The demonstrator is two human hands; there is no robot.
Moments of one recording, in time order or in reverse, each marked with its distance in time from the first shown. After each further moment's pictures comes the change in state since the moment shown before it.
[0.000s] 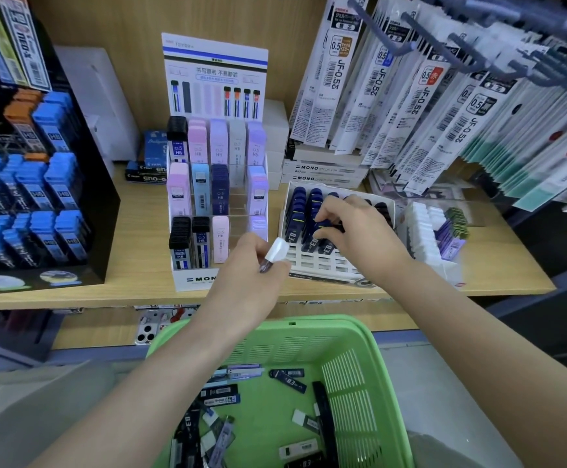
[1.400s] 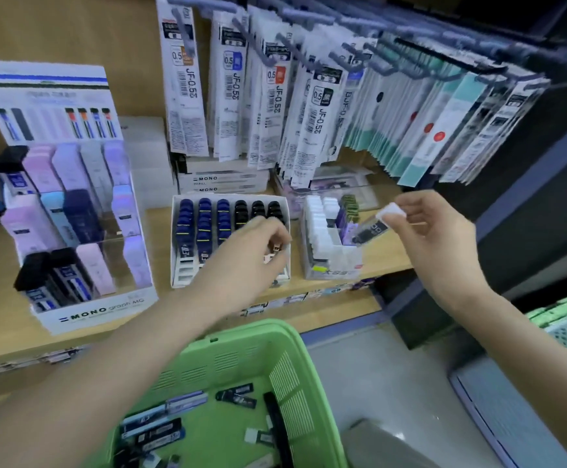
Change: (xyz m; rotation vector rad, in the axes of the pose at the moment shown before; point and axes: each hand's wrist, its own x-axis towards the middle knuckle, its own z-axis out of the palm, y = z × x) left_hand 0.053 0.033 0.109 0.540 -0.152 0.656; right_hand -0.123 0.099 -0.103 0.291 0.554 0.432
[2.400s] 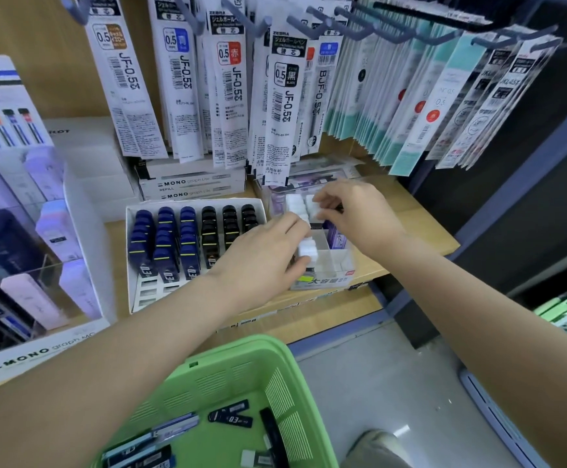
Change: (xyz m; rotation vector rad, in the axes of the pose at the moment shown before) left_hand 0.060 -0.004 0.046 0.413 -0.108 0.323; right_hand 0.080 0.051 0.072 -0.333 -0.299 -0.310
